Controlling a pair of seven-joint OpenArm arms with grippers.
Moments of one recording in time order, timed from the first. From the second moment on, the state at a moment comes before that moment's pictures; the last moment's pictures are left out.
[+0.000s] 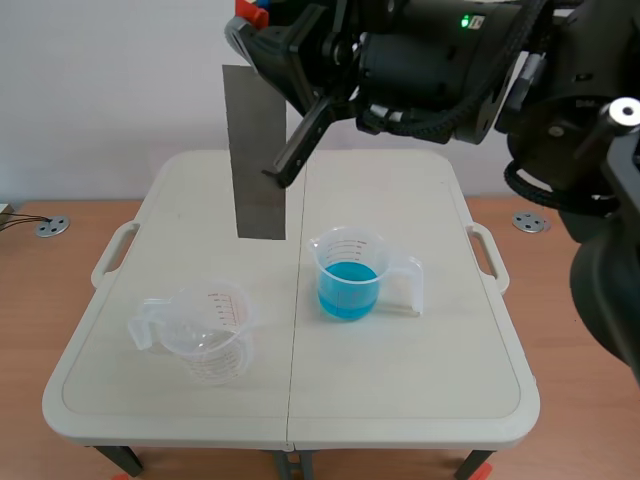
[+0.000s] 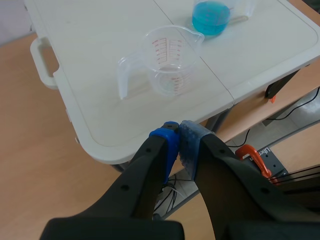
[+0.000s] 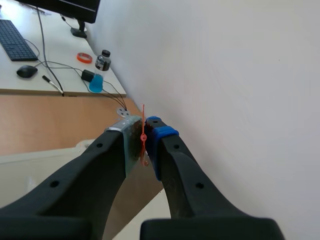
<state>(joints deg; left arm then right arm) 80.1 -32.4 -28.1 120.1 -20.0 -26.4 -20.3 4.1 7.9 -12.6 111.1 -5.2 45.5 -3.2</state>
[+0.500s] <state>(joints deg) 68.3 -40.2 -28.1 120.1 -20.6 -27.0 -18.3 3.7 13.8 -2.5 111.1 -3.6 45.5 -3.2</state>
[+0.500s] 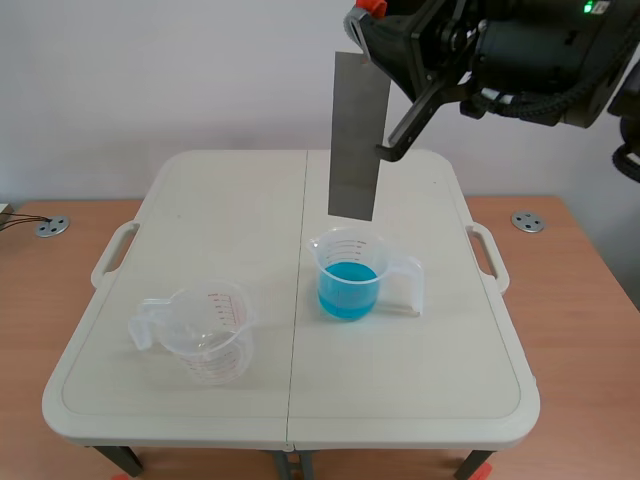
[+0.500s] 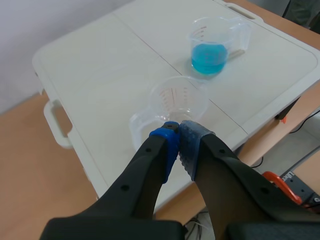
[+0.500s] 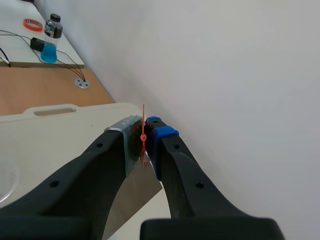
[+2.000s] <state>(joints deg) -5.1 -31.1 22.3 89.9 -4.4 -27.0 4.1 10.4 14.4 -4.5 92.1 -5.3 45.5 4.4</state>
